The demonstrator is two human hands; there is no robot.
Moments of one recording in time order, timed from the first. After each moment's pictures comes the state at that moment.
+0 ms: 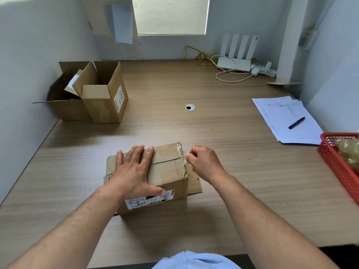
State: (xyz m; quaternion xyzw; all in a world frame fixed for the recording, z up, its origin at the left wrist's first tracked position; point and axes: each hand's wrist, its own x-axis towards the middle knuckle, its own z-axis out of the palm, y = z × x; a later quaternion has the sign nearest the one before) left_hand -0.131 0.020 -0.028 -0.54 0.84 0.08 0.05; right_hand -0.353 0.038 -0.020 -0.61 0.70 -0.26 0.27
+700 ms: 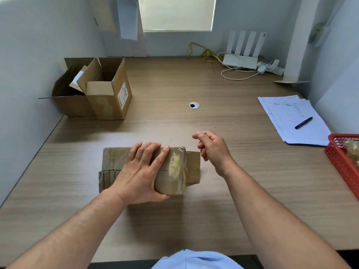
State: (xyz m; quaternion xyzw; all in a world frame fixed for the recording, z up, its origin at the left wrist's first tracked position) left_hand -0.142 0.043 -0.013 -0.42 0.90 -0.04 -0.08; right_hand -0.369 0.025 -0.005 -0.42 0.62 -0.48 0.46
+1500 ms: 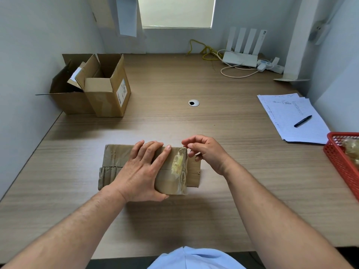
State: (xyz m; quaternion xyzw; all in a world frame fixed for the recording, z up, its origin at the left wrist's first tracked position) left_hand -0.143 0.042 -0.018 -0.40 0.91 -0.03 -0.04; right_hand -0.369 0.027 -0.009 -0.48 0.55 -0.40 0.56
